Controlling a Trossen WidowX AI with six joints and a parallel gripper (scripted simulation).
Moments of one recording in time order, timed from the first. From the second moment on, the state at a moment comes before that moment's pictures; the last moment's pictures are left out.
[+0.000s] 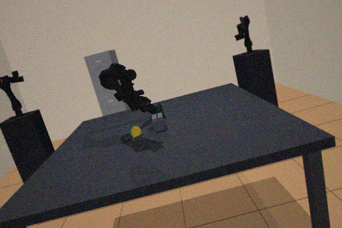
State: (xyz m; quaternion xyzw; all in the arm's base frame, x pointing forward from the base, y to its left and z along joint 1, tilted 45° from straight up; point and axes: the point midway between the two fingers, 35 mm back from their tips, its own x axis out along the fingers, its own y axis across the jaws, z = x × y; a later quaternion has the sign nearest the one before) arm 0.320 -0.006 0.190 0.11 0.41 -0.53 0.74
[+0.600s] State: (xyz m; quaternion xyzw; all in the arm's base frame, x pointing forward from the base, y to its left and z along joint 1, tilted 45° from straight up) arm 0.294 -0.068 0.164 0.11 0.43 -0.58 0.68
